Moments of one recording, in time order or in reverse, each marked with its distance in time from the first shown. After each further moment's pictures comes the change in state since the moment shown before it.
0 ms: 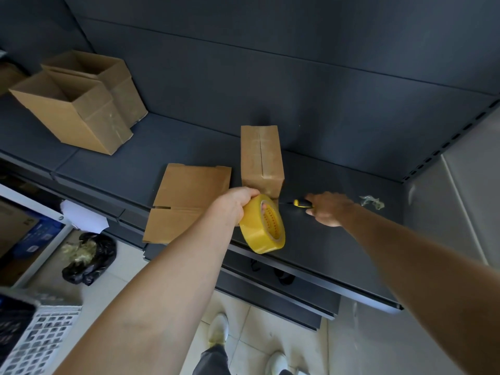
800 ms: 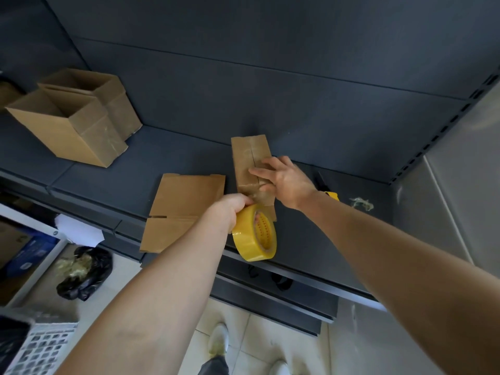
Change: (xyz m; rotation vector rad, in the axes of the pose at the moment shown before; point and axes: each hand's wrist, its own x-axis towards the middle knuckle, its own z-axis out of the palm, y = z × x) left_hand -0.006 -0.001 0.000 0.137 0.013 0.054; right_hand 0.005 -0.069 -0.049 -0.007 0.421 -0.361
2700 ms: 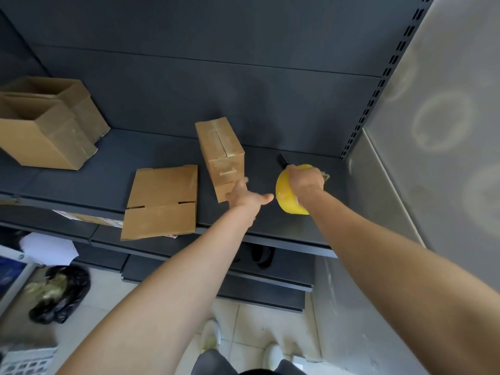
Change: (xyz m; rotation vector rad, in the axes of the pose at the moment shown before) left_hand -0.081 -0.038 0.084 0.100 0.097 0.305; right_hand -0.102 -0.003 -0.013 0.772 0.251 1.203
